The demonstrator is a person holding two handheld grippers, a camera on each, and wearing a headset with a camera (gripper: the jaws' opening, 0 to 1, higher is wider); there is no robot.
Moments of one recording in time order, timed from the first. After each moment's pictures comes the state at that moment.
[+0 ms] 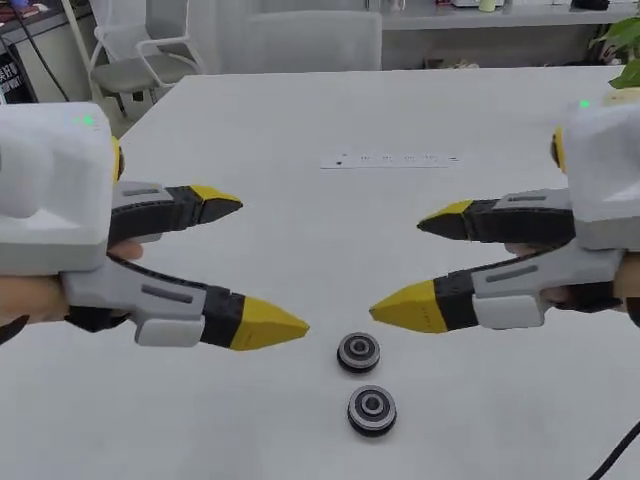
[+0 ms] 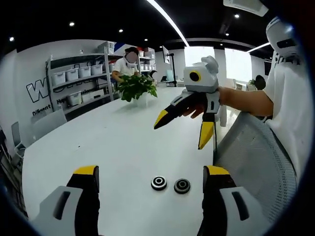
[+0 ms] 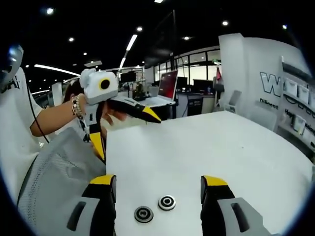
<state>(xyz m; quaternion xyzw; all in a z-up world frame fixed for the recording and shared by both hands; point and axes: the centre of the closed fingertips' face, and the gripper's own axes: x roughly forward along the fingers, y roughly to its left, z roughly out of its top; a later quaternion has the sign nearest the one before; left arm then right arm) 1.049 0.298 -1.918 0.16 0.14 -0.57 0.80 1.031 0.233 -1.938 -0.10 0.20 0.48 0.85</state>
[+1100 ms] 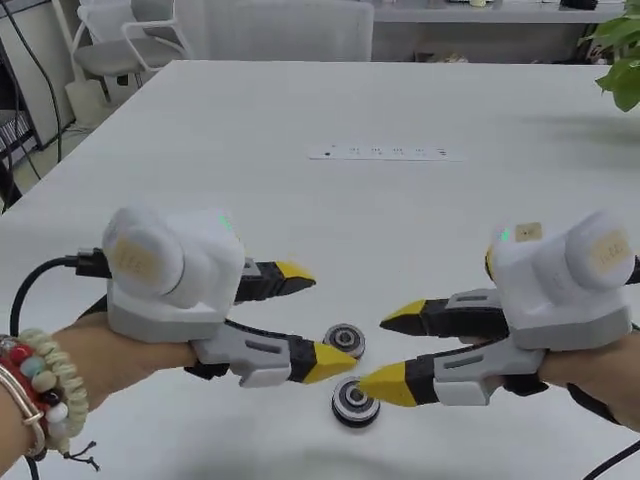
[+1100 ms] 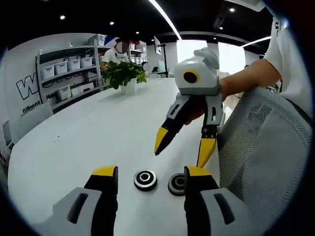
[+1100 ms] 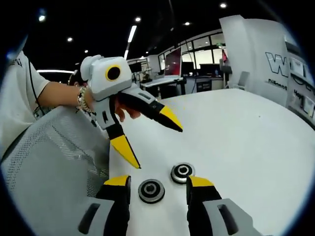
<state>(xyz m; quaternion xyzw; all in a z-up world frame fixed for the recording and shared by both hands) 1.036 0.245 -2.014 0.19 0.16 -0.59 0.77 1.012 0.229 -2.037 -0.07 0.27 0.51 0.81</state>
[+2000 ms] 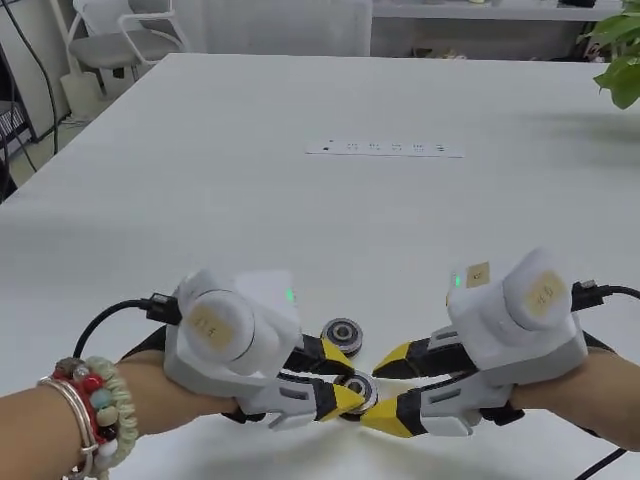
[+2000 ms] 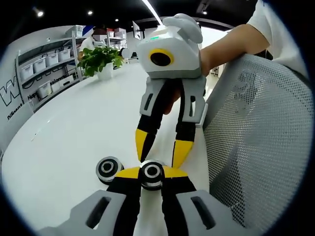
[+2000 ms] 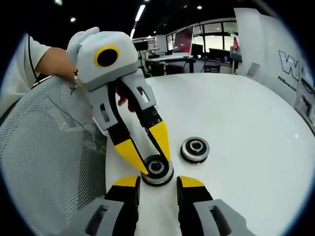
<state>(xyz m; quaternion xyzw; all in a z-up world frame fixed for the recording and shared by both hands) 0.998 0.227 -2.063 0.24 0.20 -0.64 0.70 0.993 0.231 -2.081 -0.15 0.32 0.52 0.78</state>
